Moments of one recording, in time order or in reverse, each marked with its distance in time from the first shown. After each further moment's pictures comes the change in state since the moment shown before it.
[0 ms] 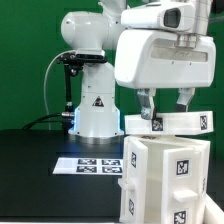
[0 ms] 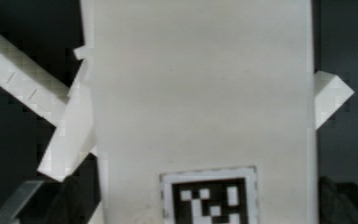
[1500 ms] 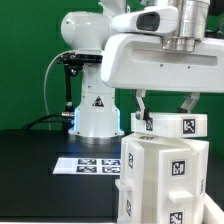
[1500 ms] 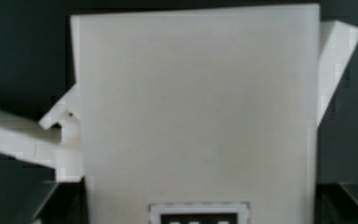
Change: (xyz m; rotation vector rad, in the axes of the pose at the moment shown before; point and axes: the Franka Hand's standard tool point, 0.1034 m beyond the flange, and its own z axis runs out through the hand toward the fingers) arm -0.001 -0.003 0.003 0.006 -0.005 0.630
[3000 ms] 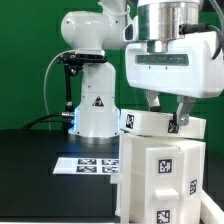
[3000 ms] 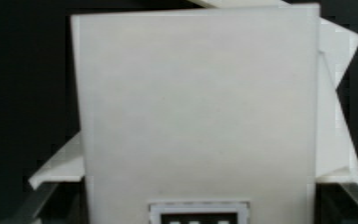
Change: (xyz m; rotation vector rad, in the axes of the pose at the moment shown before) arm -0.005 -0.006 0.003 0.125 -0.051 1.360
